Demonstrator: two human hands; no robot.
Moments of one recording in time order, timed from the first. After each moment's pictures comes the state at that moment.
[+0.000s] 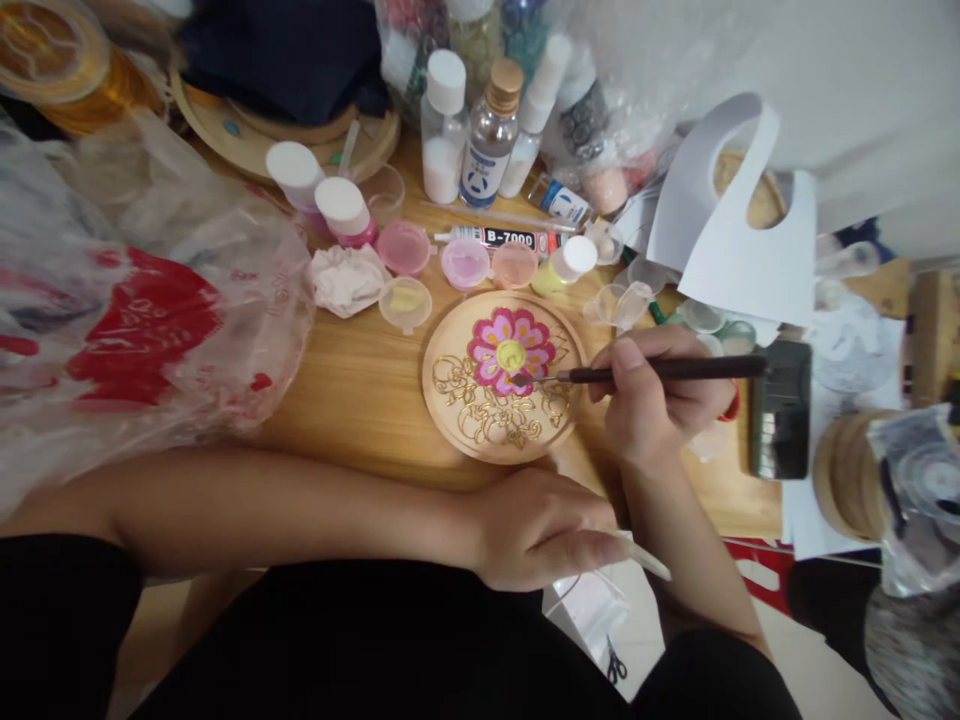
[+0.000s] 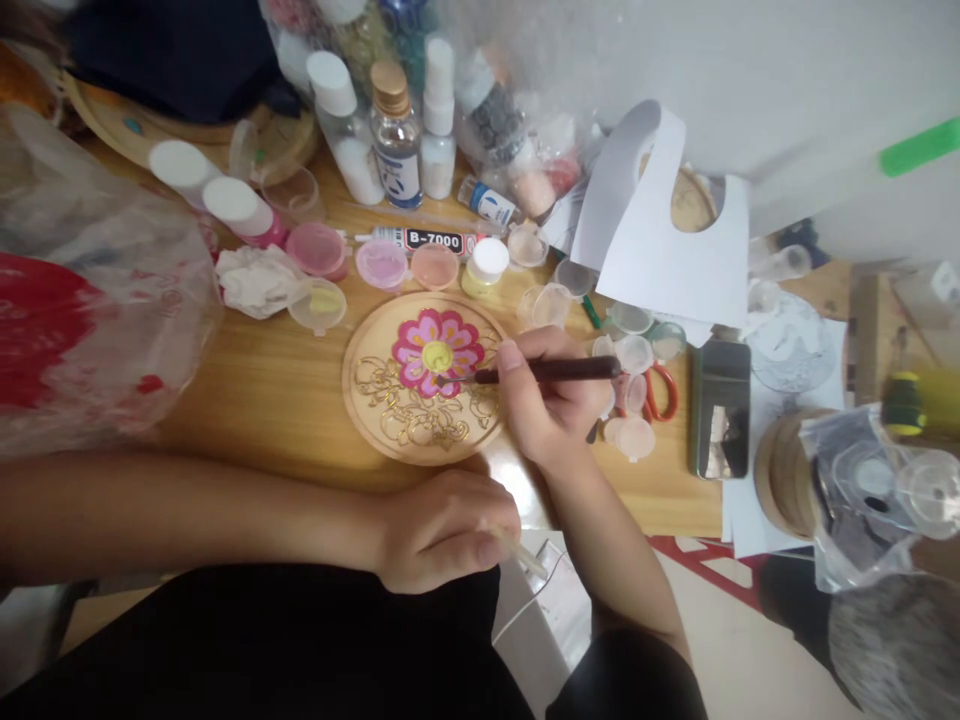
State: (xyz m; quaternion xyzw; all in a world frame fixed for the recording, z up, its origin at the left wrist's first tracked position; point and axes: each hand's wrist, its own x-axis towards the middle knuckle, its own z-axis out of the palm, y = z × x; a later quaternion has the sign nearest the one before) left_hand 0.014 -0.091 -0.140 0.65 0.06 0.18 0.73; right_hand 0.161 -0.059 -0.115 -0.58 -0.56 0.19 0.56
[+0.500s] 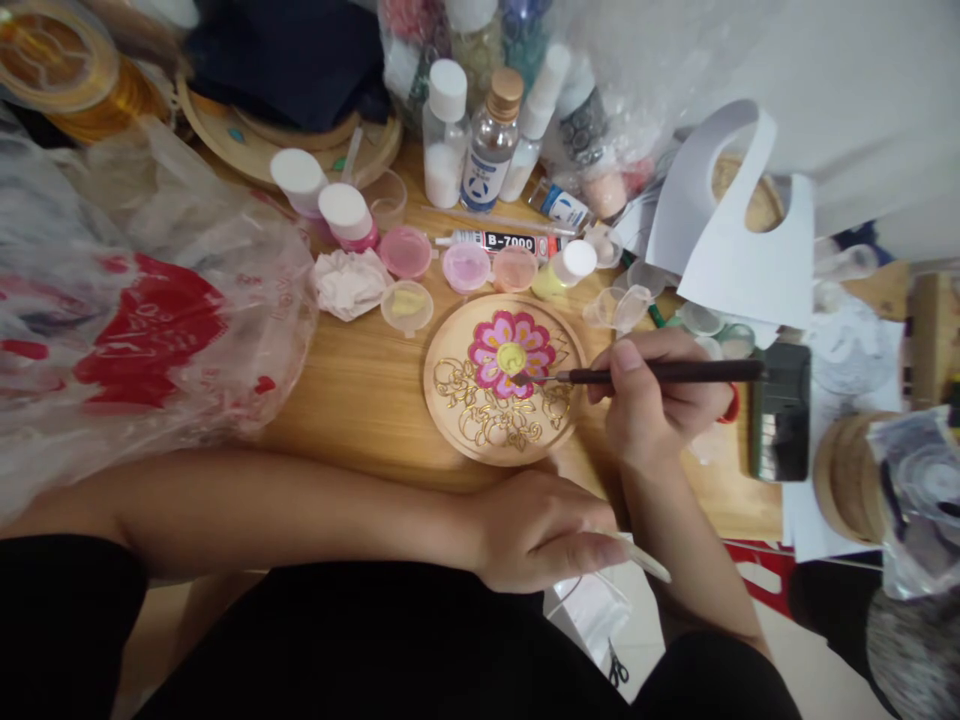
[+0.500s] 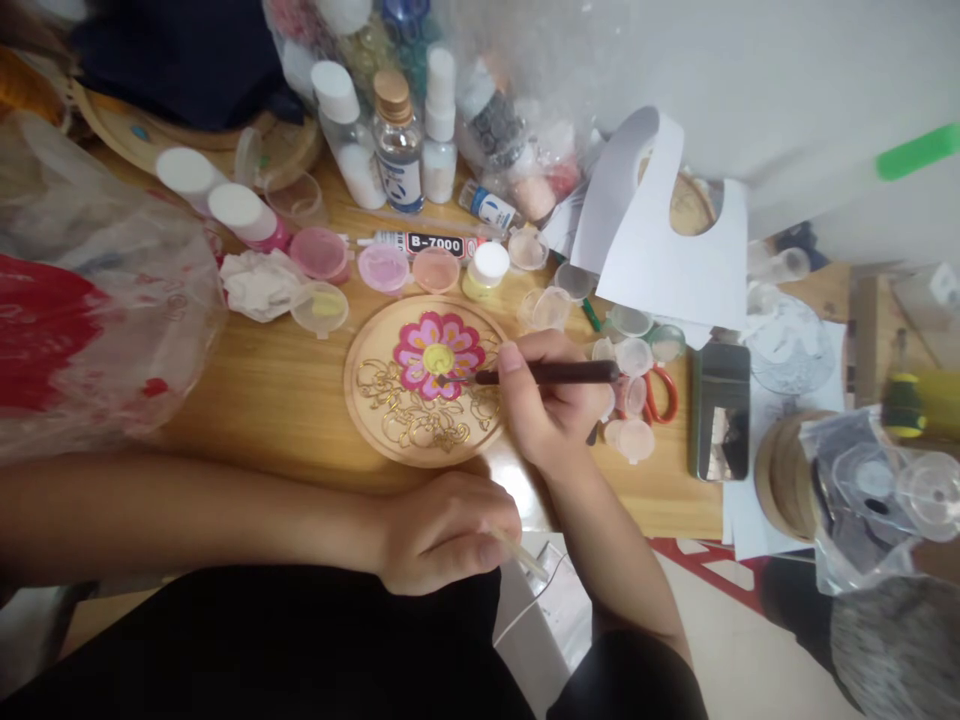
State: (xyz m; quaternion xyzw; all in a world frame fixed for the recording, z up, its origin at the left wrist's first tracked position) left_hand 0.014 -0.091 -0.141 0.65 0.06 0.20 0.73; right_hand 0.161 -0.059 -0.118 -0.57 -0.56 0.18 0.57
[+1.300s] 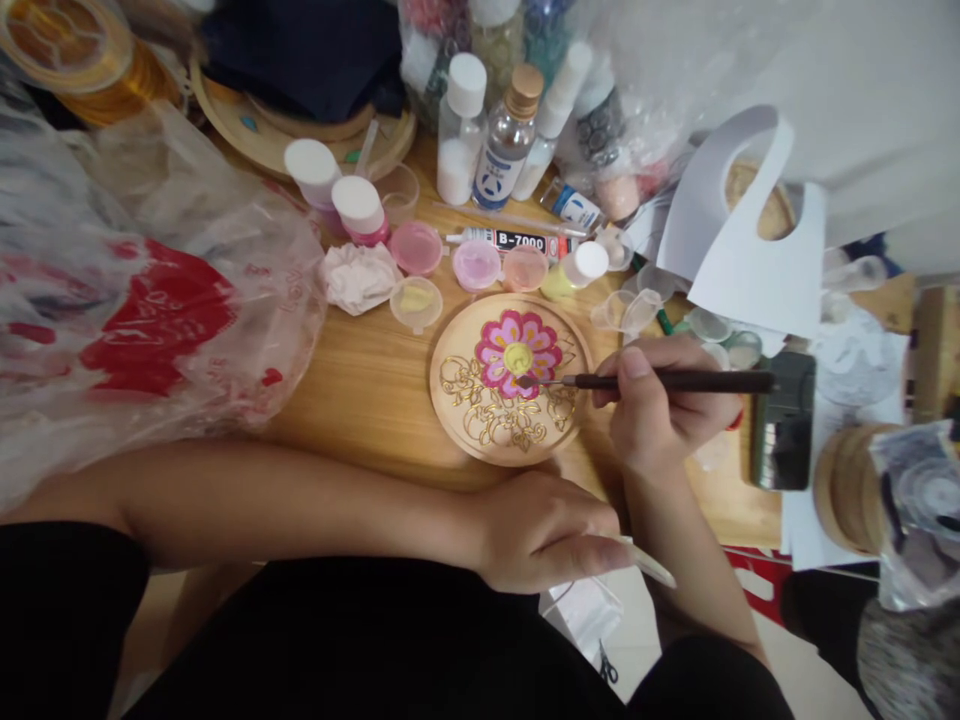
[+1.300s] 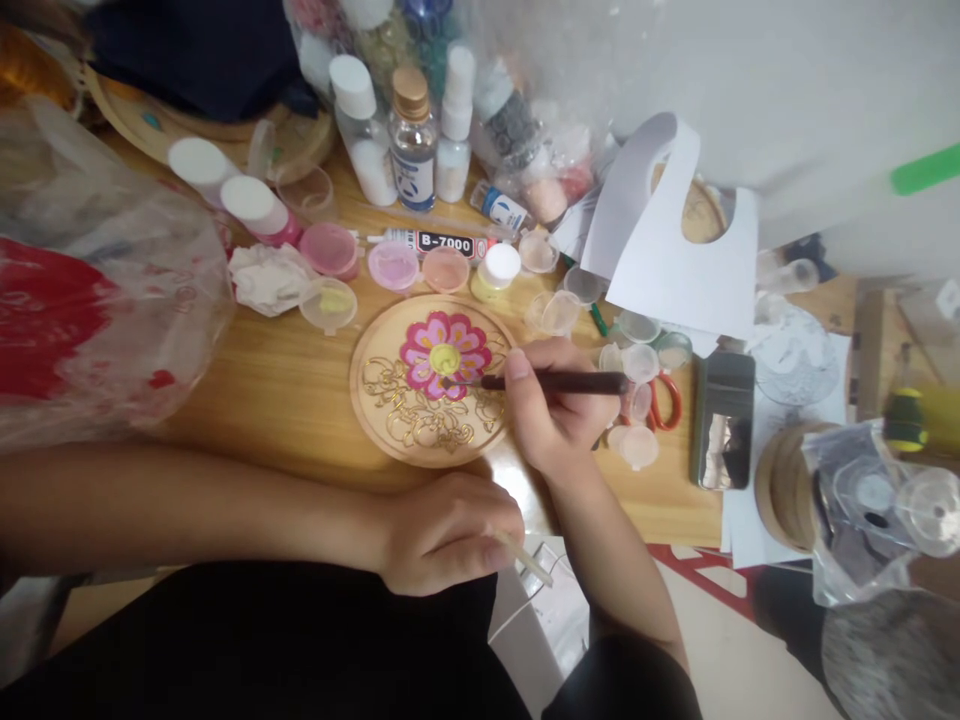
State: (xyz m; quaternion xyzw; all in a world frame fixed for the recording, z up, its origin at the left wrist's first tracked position) left_hand 0.015 -0.092 -0.141 0.65 0.06 0.19 0.74; right_hand 0.158 -0.059 -0.113 -0.57 -0.57 0.18 0.57
